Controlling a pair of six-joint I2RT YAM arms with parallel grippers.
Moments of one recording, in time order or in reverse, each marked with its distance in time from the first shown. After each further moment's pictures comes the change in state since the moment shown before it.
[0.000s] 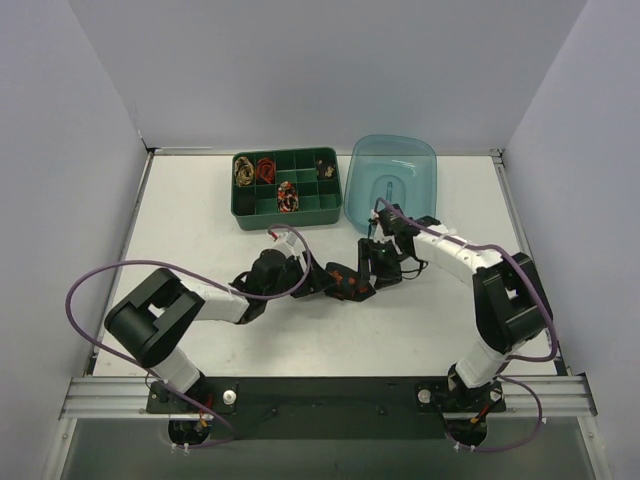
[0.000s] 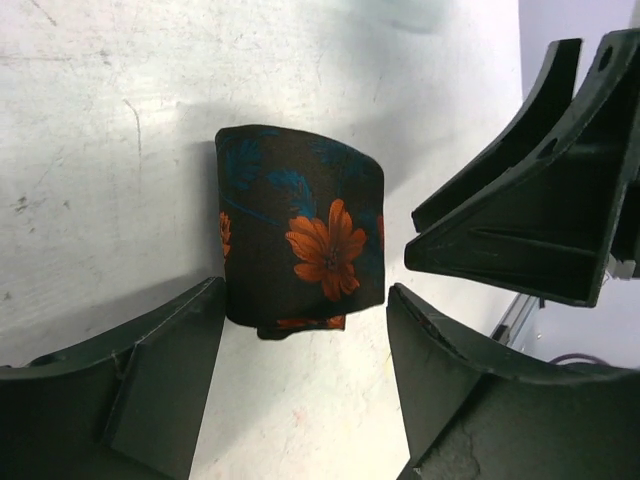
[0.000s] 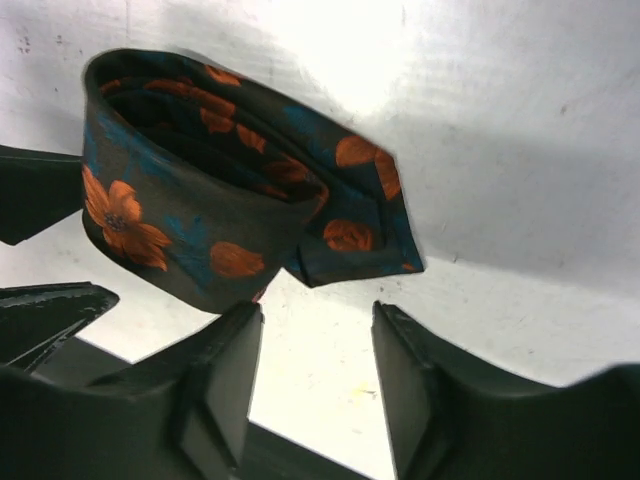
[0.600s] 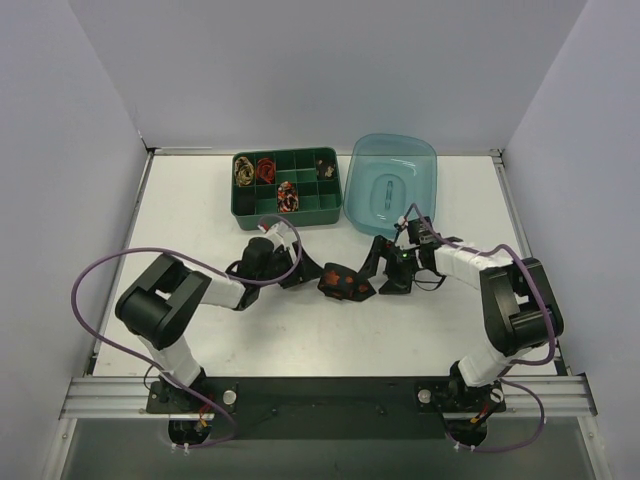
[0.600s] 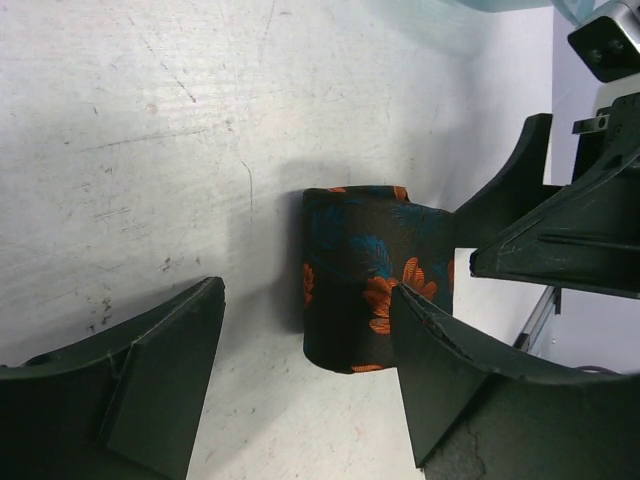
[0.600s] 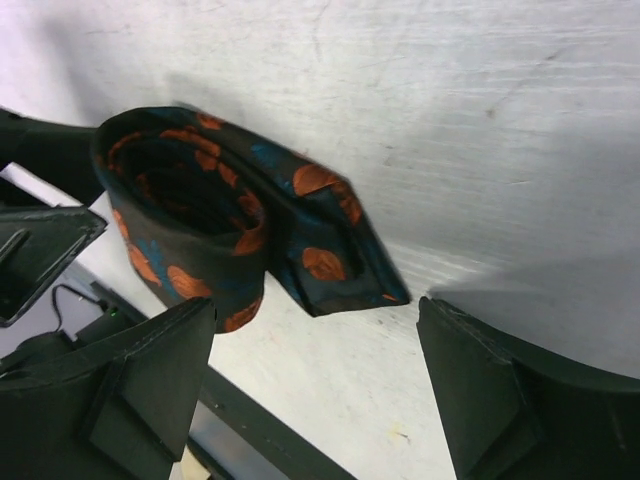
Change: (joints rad) left arm 0.156 0.082 0.046 -0.034 0.147 0.084; right arm -0.187 -0.047 -0.274 0.351 -0.266 0.180
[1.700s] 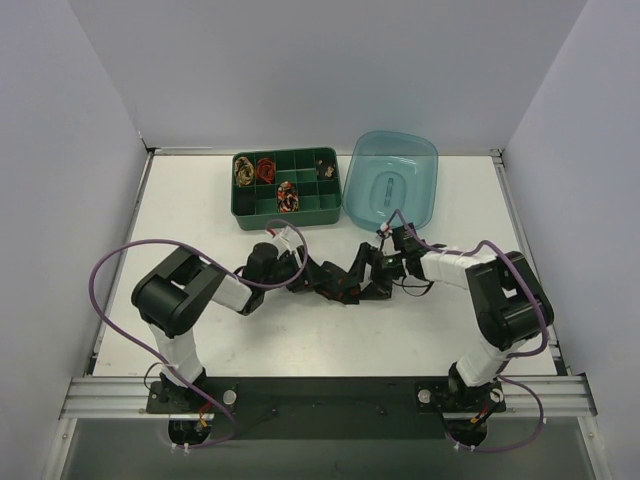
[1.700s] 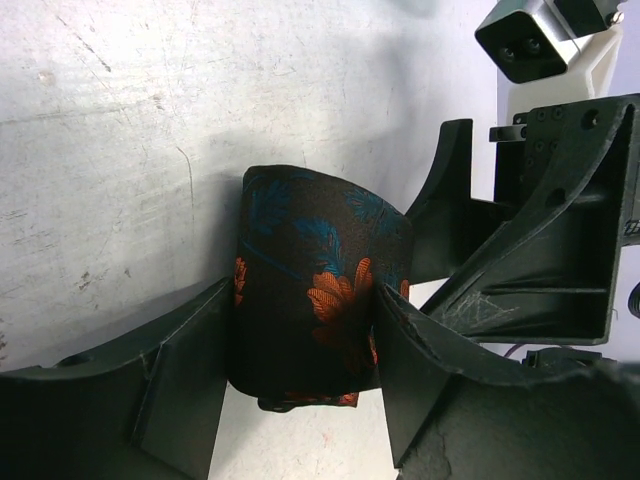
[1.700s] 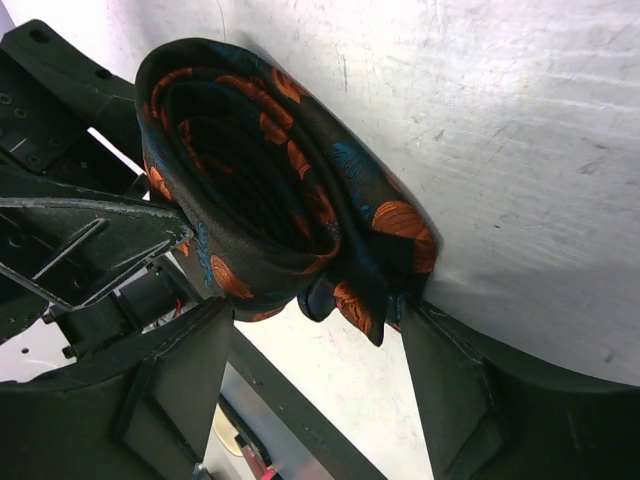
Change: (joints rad) left arm -0.029 0.119 -0.011 0.212 0.080 -0.114; right arm 0.092 0.053 -0.048 0.193 -0.127 0.127
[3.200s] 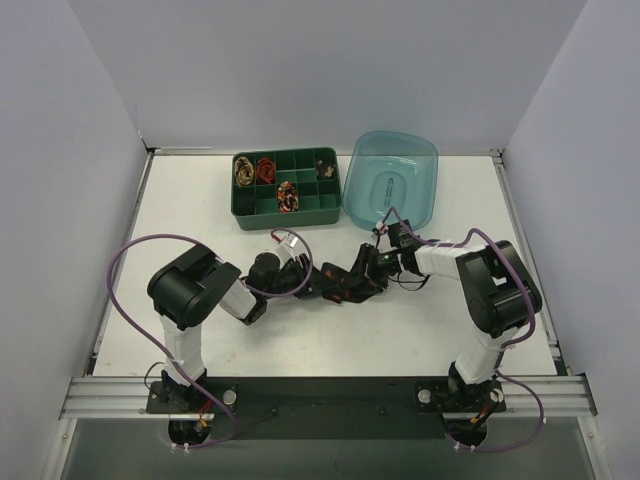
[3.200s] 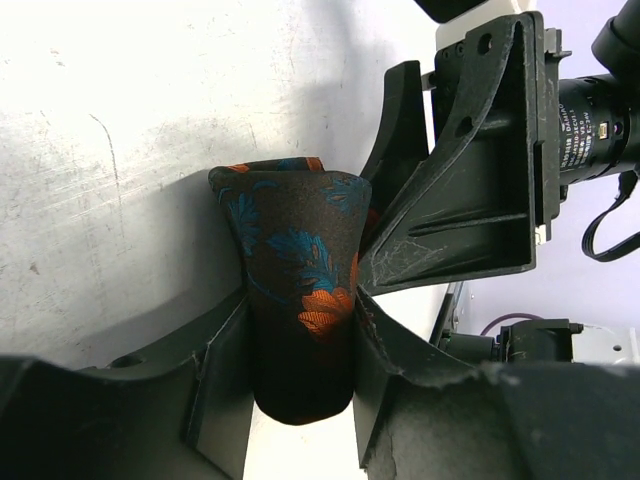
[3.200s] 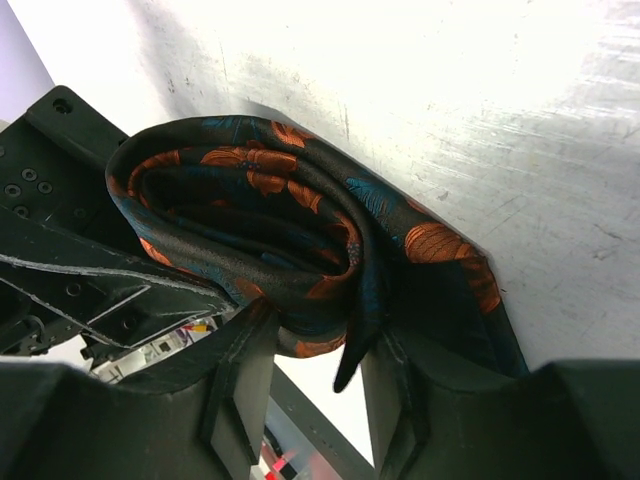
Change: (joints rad) left arm -0.050 0.095 -0.052 0.265 0.026 -0.080; right arm 0.009 0.098 0.062 0.013 -0.039 0.007
